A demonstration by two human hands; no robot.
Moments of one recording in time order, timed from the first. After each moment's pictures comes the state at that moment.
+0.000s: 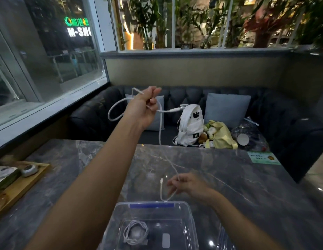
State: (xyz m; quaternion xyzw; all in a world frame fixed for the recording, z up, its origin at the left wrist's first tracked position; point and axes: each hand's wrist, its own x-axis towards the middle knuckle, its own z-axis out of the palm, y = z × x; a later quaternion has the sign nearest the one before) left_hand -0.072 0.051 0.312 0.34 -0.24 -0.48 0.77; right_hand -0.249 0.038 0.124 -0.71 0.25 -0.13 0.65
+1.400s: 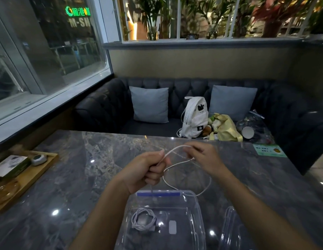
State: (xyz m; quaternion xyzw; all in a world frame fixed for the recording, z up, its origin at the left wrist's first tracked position) left_hand -0.080 0.160 0.193 0.45 -0.41 -0.62 0.50; right_hand -0.245 0.032 0.170 -0.78 0.25 -0.37 0.43
